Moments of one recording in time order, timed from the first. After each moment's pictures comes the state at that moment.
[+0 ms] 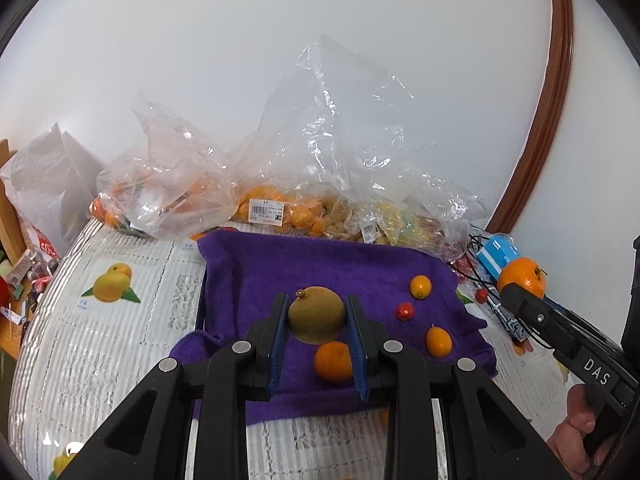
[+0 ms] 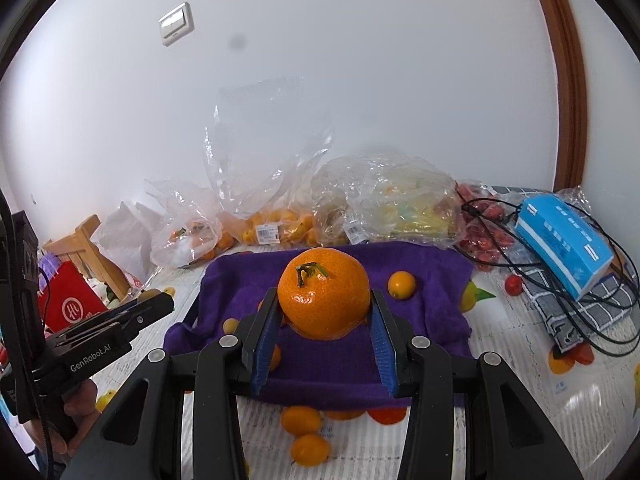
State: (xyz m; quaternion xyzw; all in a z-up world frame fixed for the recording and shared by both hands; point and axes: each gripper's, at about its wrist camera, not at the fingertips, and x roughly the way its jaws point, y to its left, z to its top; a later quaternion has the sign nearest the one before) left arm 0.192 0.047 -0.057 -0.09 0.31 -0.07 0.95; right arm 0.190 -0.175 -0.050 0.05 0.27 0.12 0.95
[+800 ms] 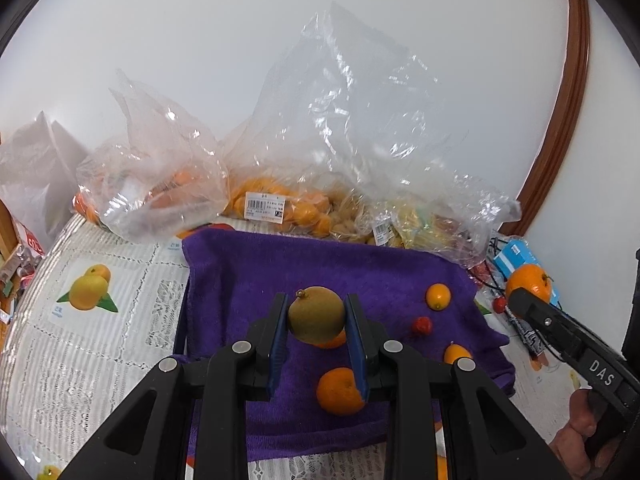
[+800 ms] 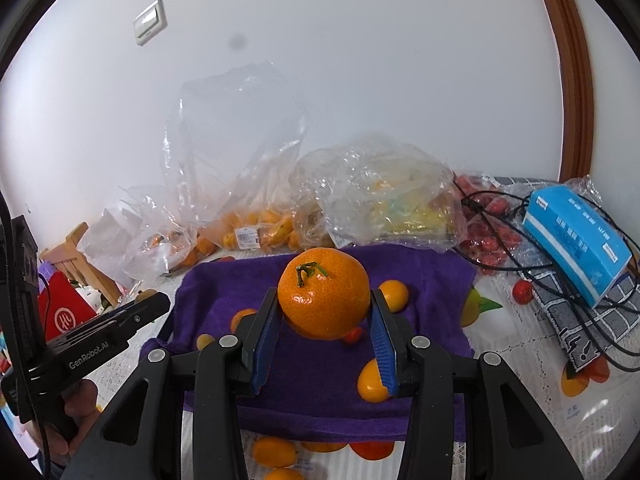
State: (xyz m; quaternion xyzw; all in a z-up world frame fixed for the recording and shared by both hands) left arm 0.235 0.040 -0.082 -0.10 0.32 -0.06 0.94; right arm 0.233 -0.190 -0.069 0.07 0.28 0.12 0.95
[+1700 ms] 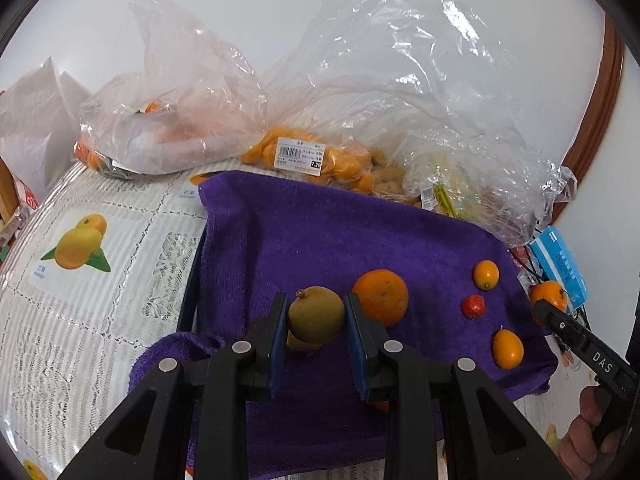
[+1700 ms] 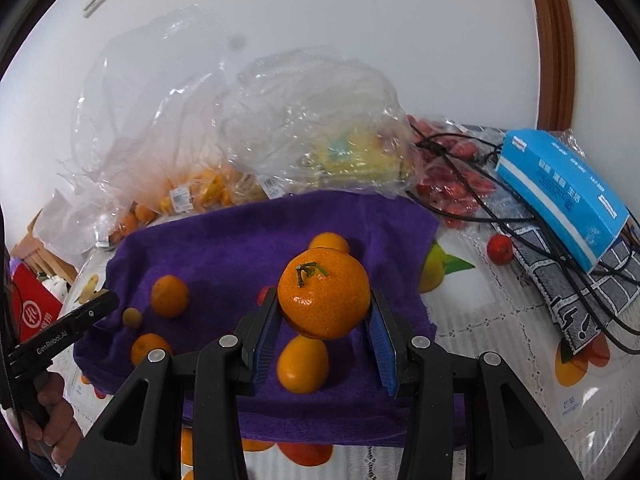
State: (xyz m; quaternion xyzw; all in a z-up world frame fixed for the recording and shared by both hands) left arm 0.259 0.057 -0.130 -0.12 0.37 -0.03 0.92; right arm 0.265 -0.220 -0.123 0.07 0.35 0.06 0.93
